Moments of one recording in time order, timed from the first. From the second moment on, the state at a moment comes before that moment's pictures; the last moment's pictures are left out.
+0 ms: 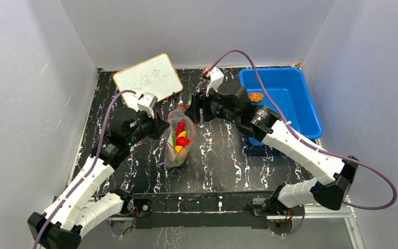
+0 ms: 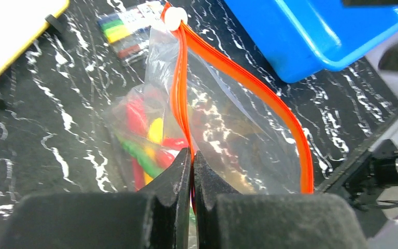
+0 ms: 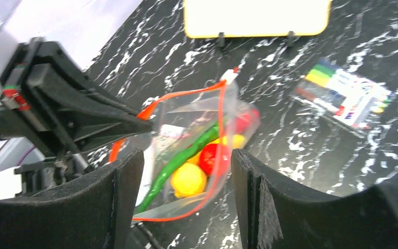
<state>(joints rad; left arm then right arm) -0.49 0.86 0.83 -0.36 0.22 -0.26 0.87 1.33 1.41 -0.42 -0.01 0.34</state>
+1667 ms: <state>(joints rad) -0.49 0.73 0.67 -0.26 0.29 0.02 -0.04 1.91 1.35 -0.15 0.09 0.51</state>
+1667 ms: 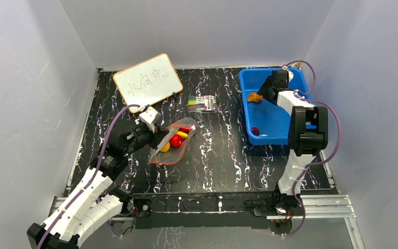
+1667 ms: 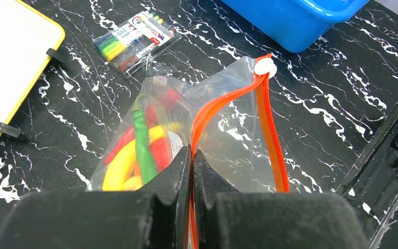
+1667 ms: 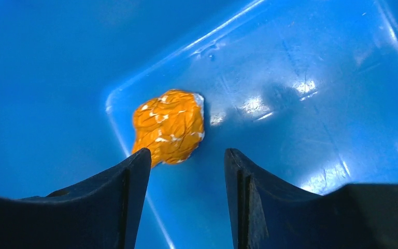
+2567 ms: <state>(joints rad) -0.49 0.72 0.67 -0.26 0.27 0.04 -0.05 2.10 1.40 0.00 -0.04 0.50</state>
